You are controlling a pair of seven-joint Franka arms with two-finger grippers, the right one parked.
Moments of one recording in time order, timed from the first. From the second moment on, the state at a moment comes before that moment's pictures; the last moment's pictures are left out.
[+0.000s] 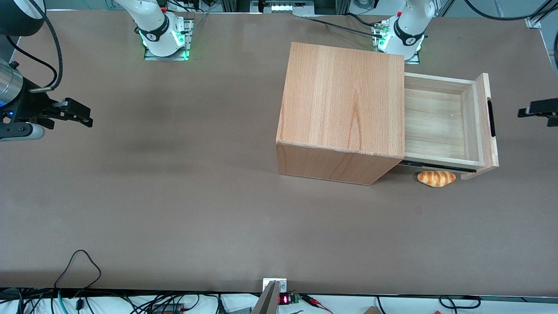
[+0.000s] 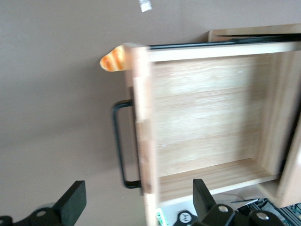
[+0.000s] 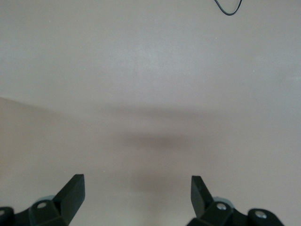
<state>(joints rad) 0.25 0.34 -0.02 -1.19 -0.10 1.19 0.40</state>
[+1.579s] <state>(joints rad) 0.04 0.01 -0.01 -1.55 -0.07 1.40 0.00</state>
